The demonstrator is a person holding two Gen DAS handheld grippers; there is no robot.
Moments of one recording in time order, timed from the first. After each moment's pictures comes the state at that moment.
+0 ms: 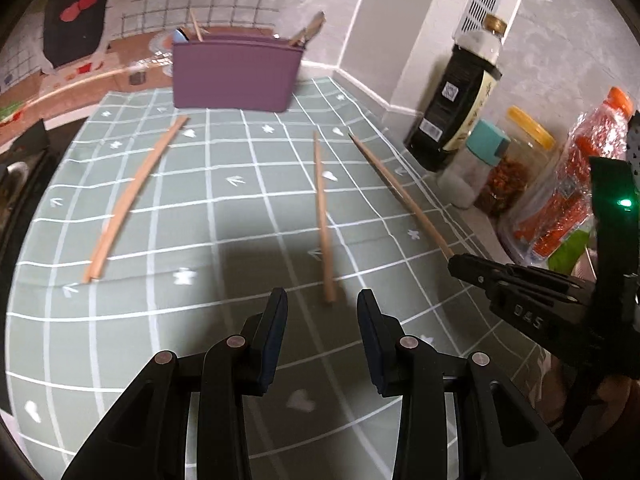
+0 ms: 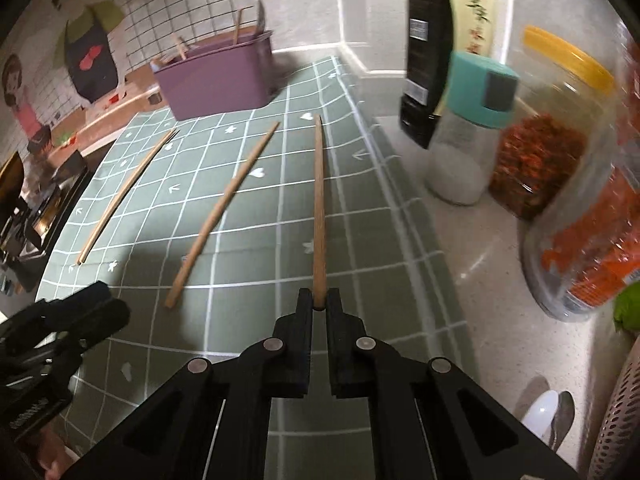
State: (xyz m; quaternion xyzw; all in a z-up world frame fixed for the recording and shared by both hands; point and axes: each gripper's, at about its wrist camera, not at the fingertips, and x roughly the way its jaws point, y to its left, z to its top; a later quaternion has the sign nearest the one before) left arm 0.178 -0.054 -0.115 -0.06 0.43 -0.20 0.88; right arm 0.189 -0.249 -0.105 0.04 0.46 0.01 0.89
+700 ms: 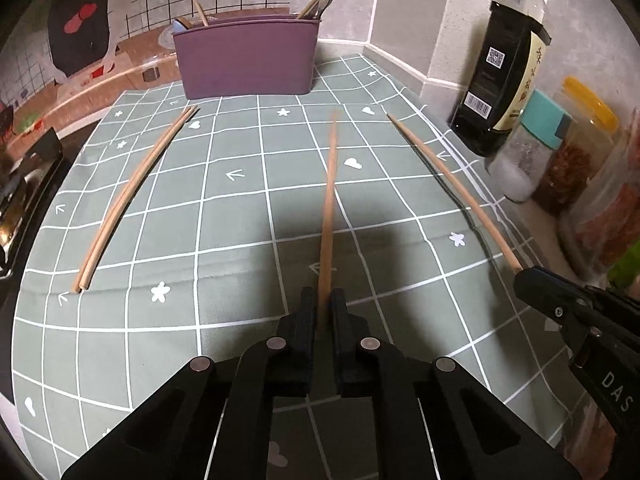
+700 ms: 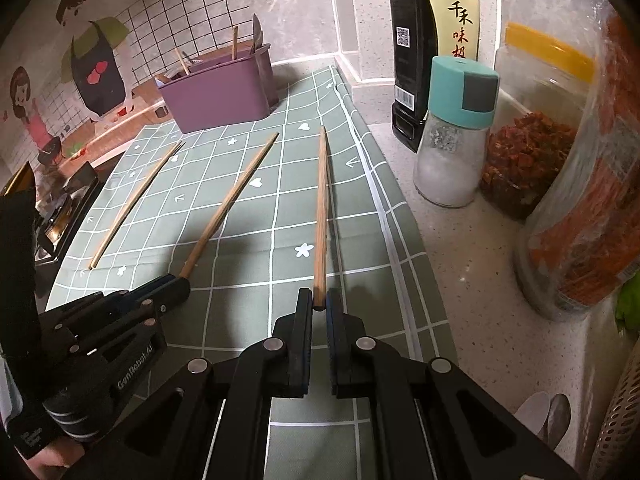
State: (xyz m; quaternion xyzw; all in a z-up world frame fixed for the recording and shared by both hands) left arm 0.207 -0.088 -0.135 0.00 0.45 -0.11 0.89; right arm 0.182 -0.259 -0.099 0.05 0.45 0.03 0.89
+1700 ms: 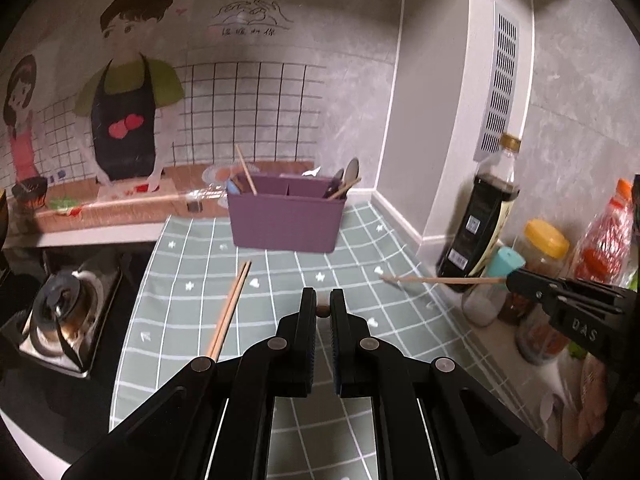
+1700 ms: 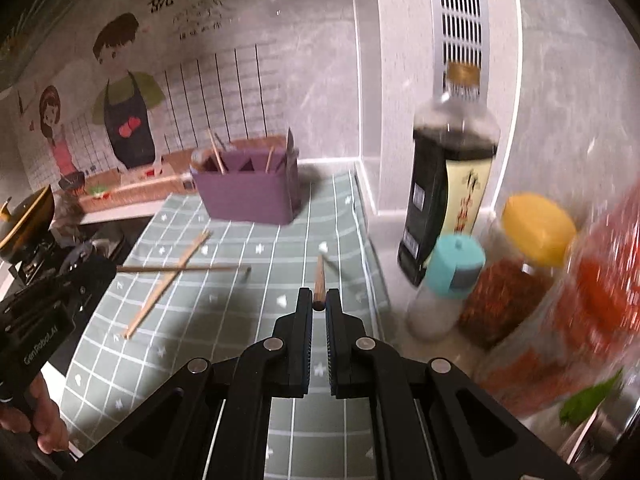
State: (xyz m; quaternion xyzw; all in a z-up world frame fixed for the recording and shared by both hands) left arm 0.192 -0.020 0.003 -0.03 0.28 -0.12 0.95; right arm 0.201 -0.251 0.015 0.01 0.34 0.05 0.94
